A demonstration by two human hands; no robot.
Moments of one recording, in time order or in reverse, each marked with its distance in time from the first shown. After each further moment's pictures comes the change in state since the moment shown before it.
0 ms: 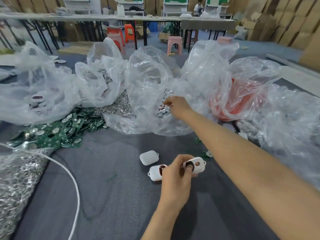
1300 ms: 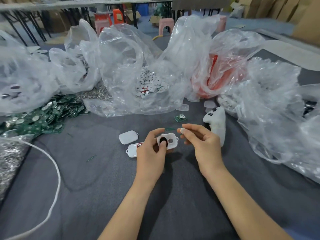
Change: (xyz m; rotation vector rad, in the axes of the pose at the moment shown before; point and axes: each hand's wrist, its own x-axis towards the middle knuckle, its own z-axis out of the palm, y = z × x) left_hand -0.007 0.000 0.004 0.208 0.134 0.005; right_hand -0.230 0.045 0.006 1.206 0.390 0.253
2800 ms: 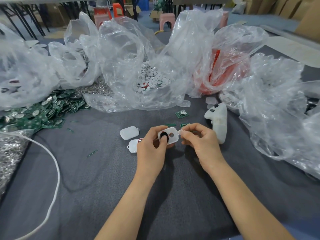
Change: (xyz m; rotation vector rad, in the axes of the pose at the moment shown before) left_hand 0.001 -0.002 0.000 -0.220 -0.021 0.018; right_hand 0.003 0.003 -0.004 -0.178 -0.083 0.083
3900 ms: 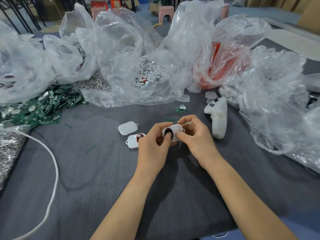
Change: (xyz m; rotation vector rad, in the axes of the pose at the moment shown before) left_hand -0.005 0.004 0.001 0.157 -0.061 0.071; right_hand -0.002 0.000 0.005 -0.050 -0.153 -0.059
